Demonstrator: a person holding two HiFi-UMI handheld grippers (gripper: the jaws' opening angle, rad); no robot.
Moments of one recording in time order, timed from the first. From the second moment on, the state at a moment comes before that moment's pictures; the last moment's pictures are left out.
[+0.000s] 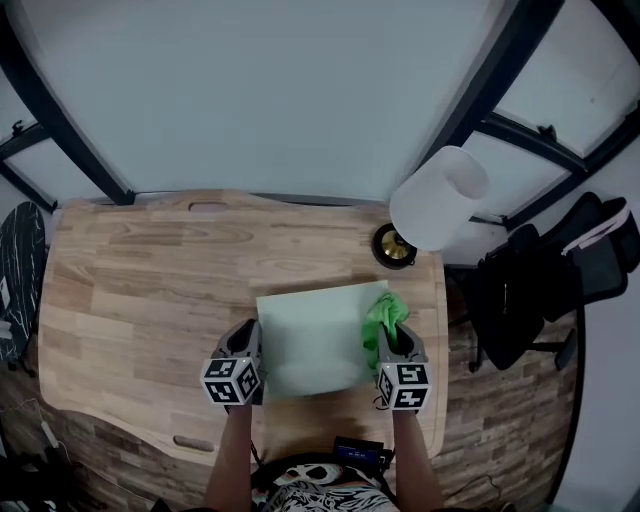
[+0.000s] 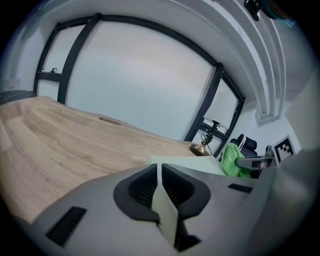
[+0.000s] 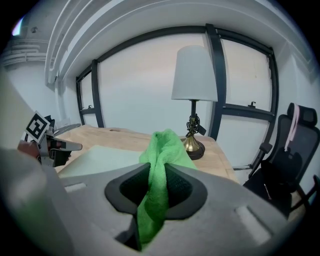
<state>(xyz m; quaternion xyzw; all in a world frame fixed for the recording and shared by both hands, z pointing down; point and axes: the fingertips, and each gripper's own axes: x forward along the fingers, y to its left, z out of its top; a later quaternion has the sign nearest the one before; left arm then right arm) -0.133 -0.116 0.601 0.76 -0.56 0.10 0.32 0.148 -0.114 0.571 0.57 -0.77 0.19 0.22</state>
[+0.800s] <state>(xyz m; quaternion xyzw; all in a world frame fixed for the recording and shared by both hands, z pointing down) -0.124 -0.117 0.624 0.76 -0.52 0.08 0.39 0.147 -0.155 0.606 0.54 -0.77 0.22 0.28</state>
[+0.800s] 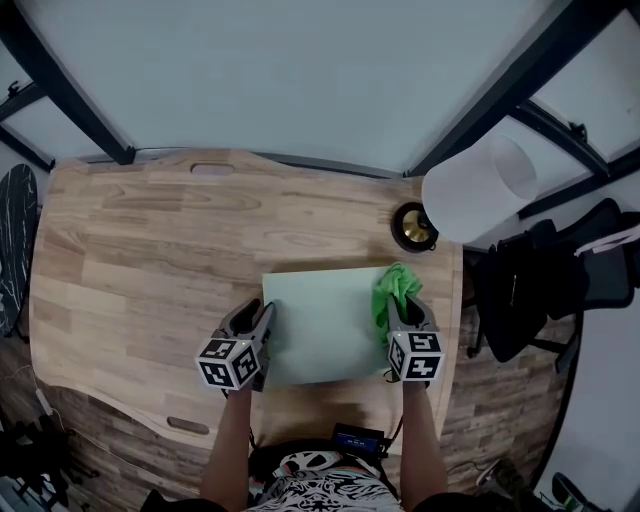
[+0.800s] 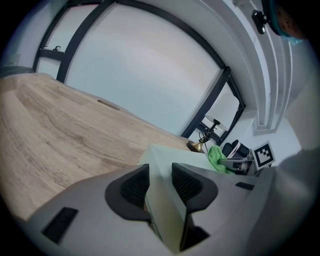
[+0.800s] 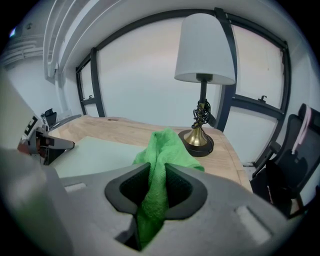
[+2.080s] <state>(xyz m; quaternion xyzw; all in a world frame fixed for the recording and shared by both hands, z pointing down) -0.118 -0.119 0.625 0.78 -0.48 0.11 0.38 0.138 -0.166 0.614 0.50 -0.76 0.29 0.29</state>
